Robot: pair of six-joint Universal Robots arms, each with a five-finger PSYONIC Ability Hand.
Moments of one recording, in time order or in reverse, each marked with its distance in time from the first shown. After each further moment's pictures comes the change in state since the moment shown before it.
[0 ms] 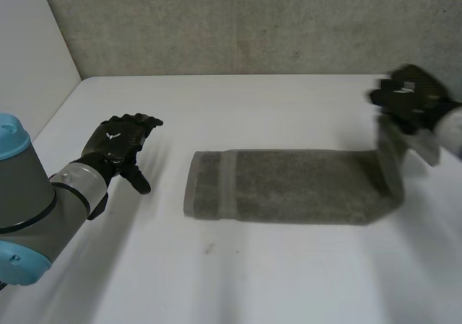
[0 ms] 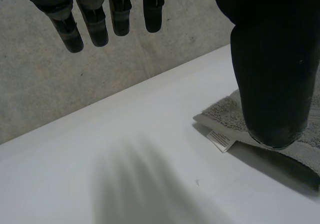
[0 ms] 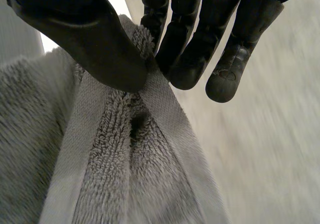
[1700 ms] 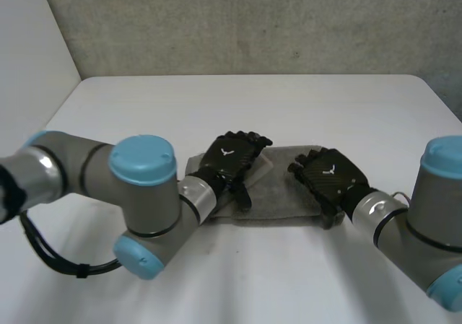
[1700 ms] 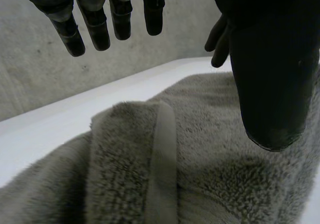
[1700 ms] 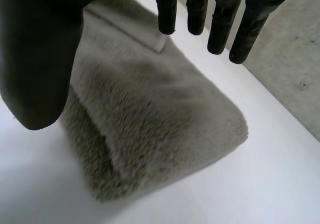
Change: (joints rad) left arm -0.391 -0.436 0.436 0.021 -0.019 -0.128; right arm 0.336 0.000 0.361 -0.129 0.268 0.327; left_hand 0.040 0.047 0.046 0.044 0.017; right_hand -1.073 -1.072 -1.101 -1.081 -1.083
